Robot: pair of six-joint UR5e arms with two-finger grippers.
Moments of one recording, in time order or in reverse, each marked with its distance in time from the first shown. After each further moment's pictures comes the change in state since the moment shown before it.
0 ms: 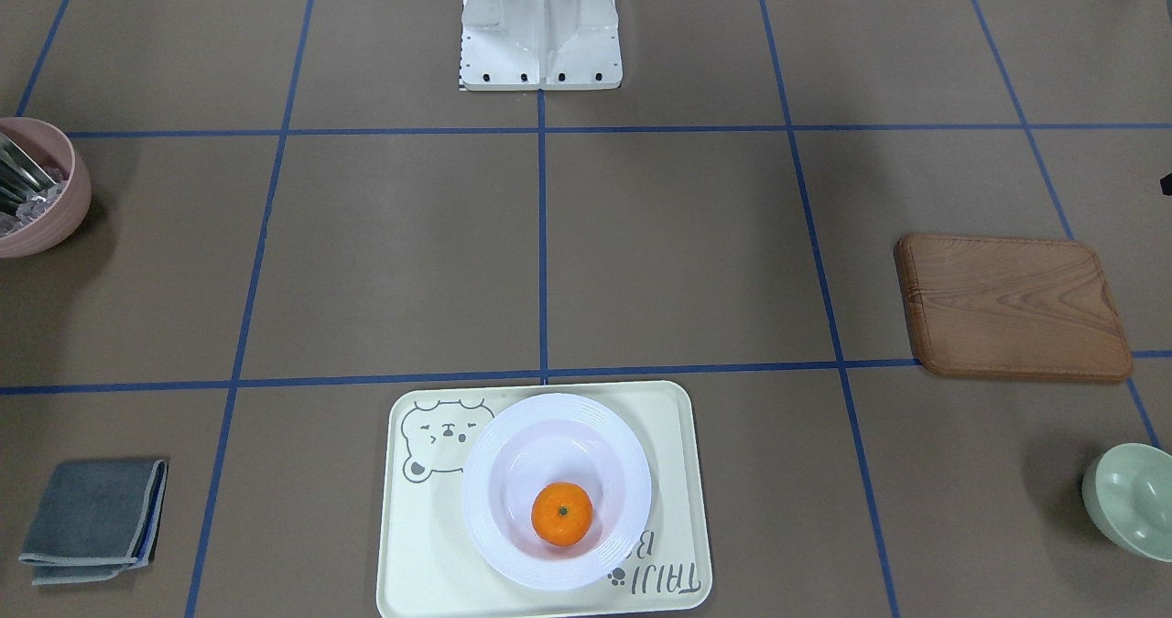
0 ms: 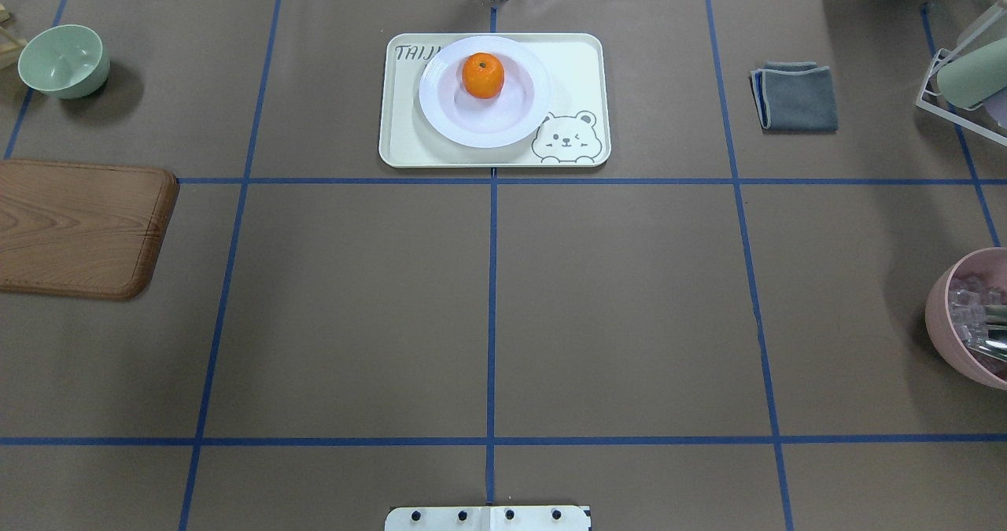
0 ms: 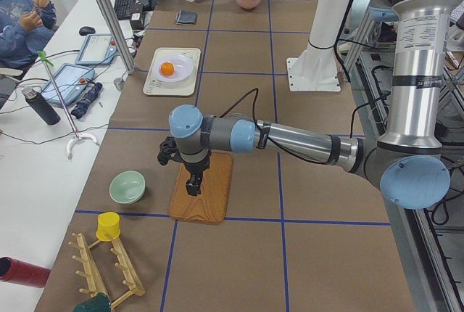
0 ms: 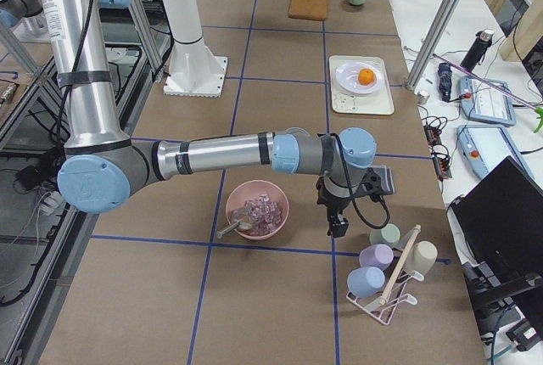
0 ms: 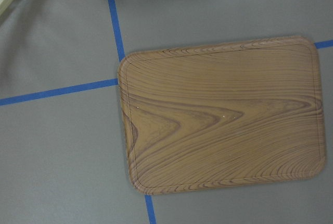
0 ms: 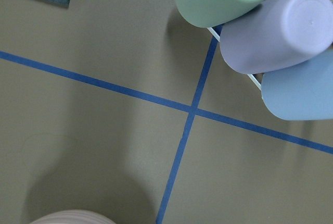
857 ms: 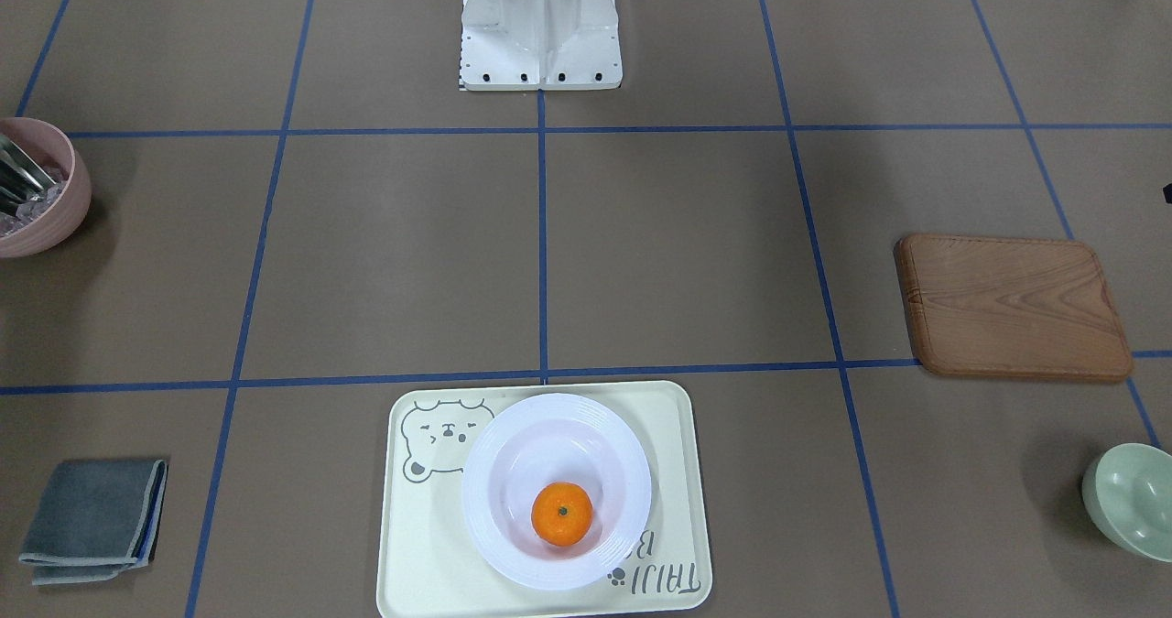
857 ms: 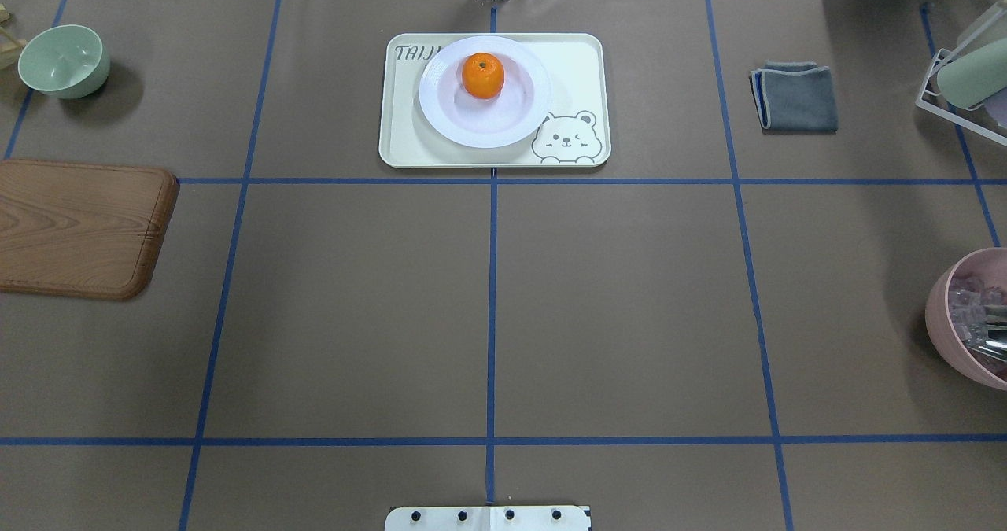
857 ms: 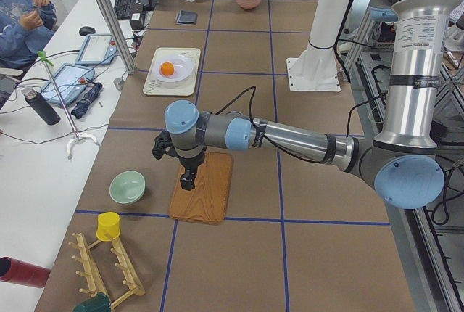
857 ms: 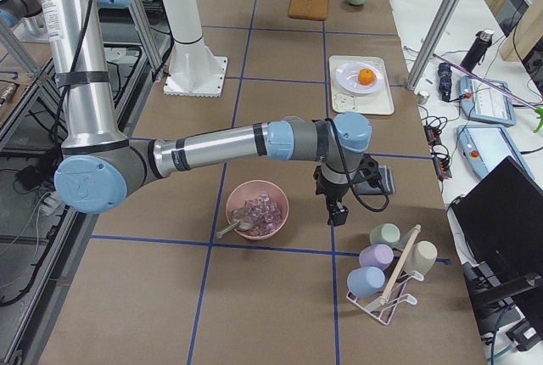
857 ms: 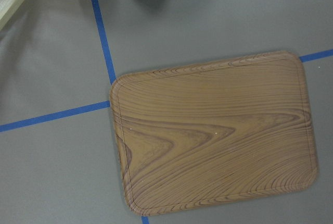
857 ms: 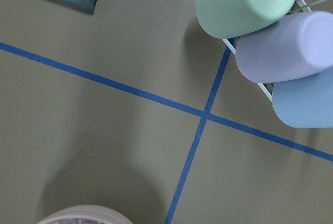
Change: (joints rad) left arm -0.007 -0.036 0.004 -0.013 -0.027 -0.015; right arm -0.007 -0.021 0.084 -0.015 0.005 -0.005
